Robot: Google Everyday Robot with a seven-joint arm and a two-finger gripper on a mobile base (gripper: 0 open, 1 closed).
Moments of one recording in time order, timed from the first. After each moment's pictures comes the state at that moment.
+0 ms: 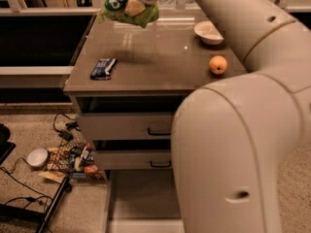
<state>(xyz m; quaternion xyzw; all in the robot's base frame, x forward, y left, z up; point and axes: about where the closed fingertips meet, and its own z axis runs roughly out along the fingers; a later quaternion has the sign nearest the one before) 0.828 0.049 0.989 -0.60 0.66 -0.05 0.46</state>
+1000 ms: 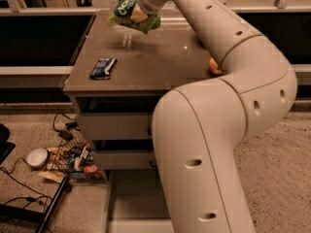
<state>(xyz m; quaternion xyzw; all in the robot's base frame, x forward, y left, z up) 0.892 0.038 0.943 -0.55 0.69 -0.06 0.46</state>
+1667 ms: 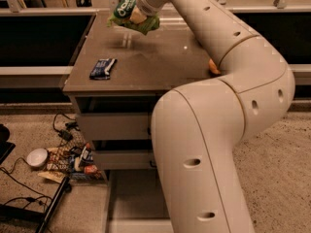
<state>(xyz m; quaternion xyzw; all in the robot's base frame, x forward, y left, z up) 0.893 0.042 0.935 -0.55 0.70 -0.06 0.46</state>
